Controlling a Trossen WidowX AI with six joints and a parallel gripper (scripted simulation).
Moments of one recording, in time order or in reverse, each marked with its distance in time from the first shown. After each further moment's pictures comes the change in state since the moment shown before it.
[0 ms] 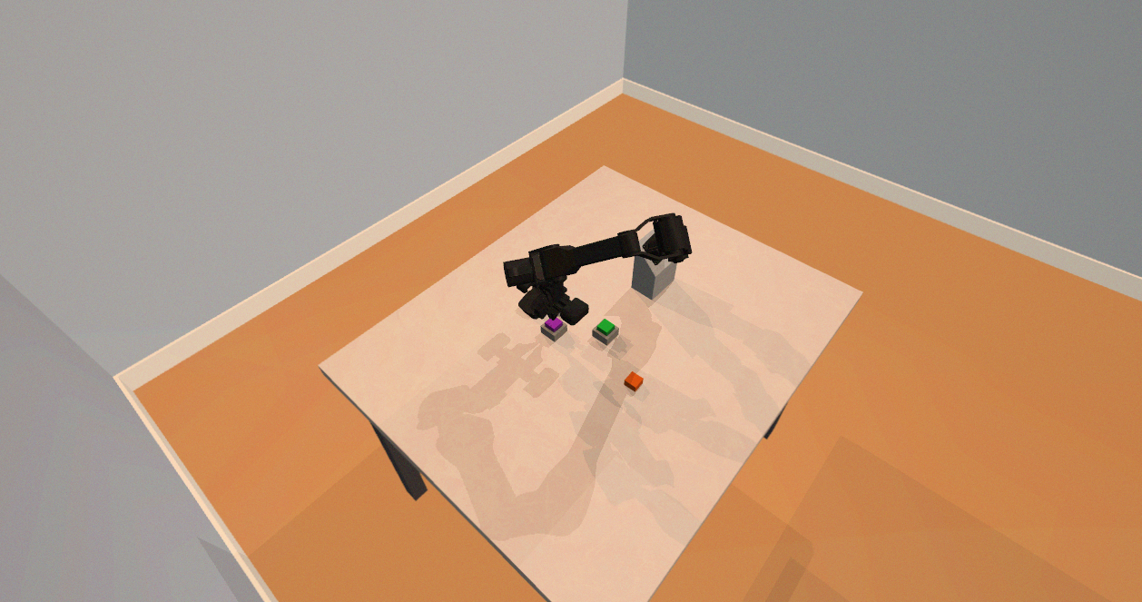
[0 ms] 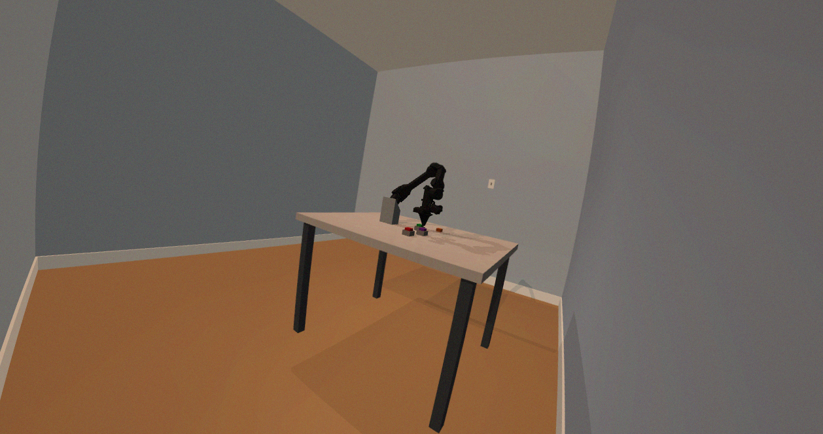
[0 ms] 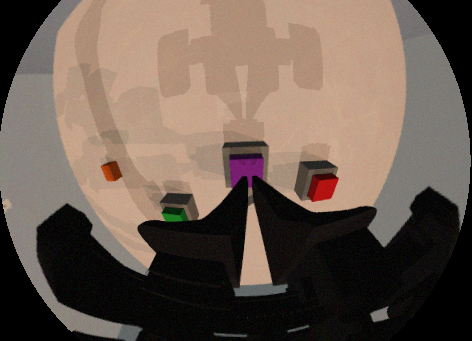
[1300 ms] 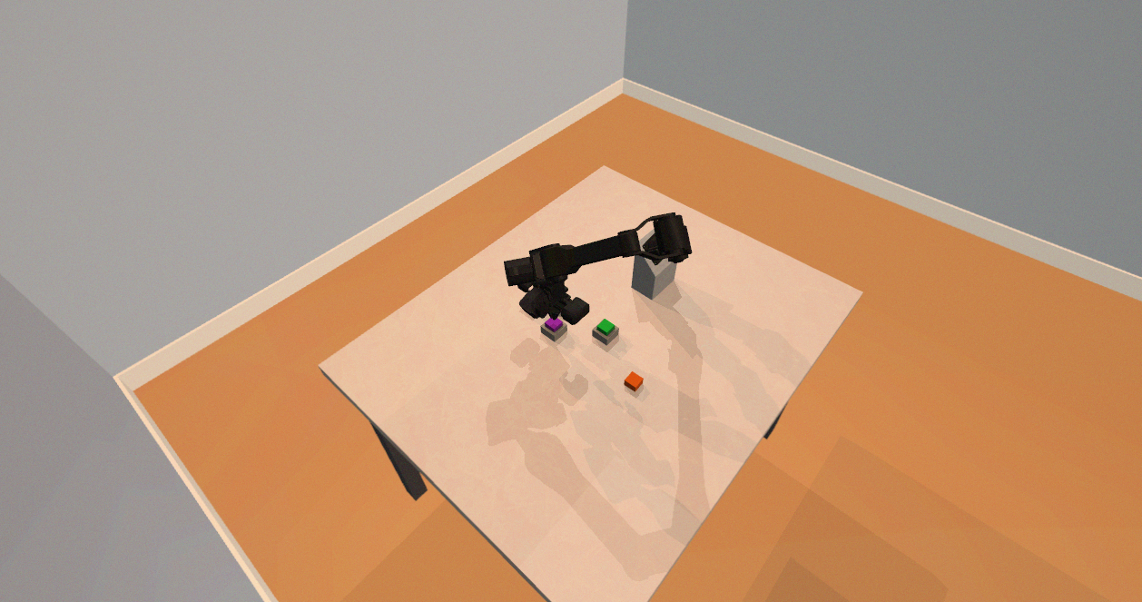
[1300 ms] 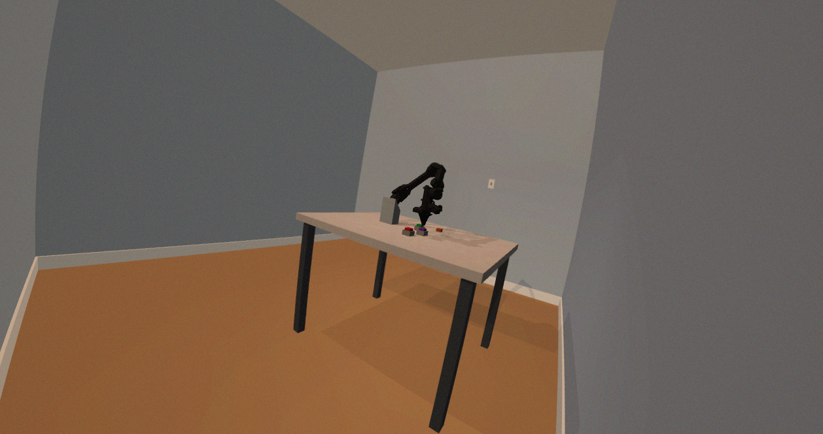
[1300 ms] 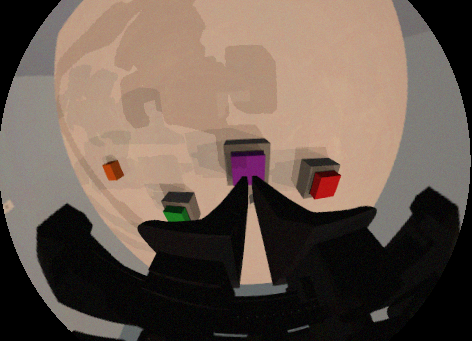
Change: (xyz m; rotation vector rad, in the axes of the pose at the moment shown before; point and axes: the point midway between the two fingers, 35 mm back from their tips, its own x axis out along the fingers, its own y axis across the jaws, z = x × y) arm 0.000 0.001 -0.003 0.011 0.004 0.009
